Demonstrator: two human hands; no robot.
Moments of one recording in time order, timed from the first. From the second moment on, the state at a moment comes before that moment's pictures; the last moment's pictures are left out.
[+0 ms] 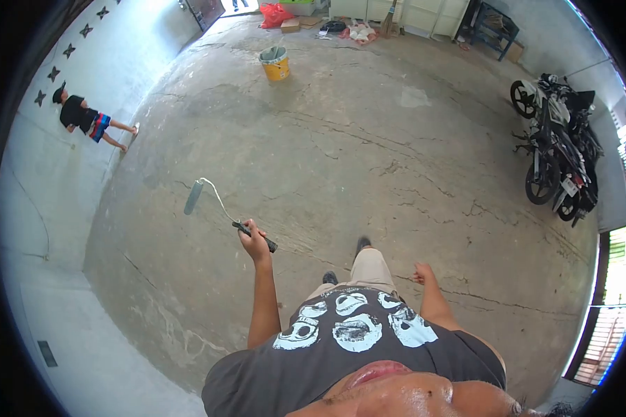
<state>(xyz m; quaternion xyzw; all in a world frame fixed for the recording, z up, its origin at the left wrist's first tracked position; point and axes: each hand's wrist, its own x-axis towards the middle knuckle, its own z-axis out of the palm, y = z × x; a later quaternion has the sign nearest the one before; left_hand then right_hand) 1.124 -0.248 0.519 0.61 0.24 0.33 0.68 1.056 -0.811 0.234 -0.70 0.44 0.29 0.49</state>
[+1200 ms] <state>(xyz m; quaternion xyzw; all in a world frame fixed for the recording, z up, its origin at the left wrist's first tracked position) 1.953 -0.234 0.646 0.65 0.21 0.09 0.73 2.150 -0.628 0.754 -0.85 0.06 -0.32 0.42</state>
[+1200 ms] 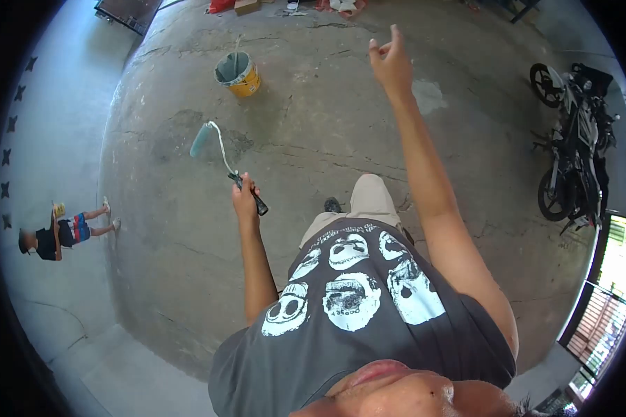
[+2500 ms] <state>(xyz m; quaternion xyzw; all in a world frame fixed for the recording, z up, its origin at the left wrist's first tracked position) 2.588 -0.320 0.751 0.61 0.13 0.36 0.70 2.620 -0.633 0.627 -0.89 -0.08 0.11 0.43</state>
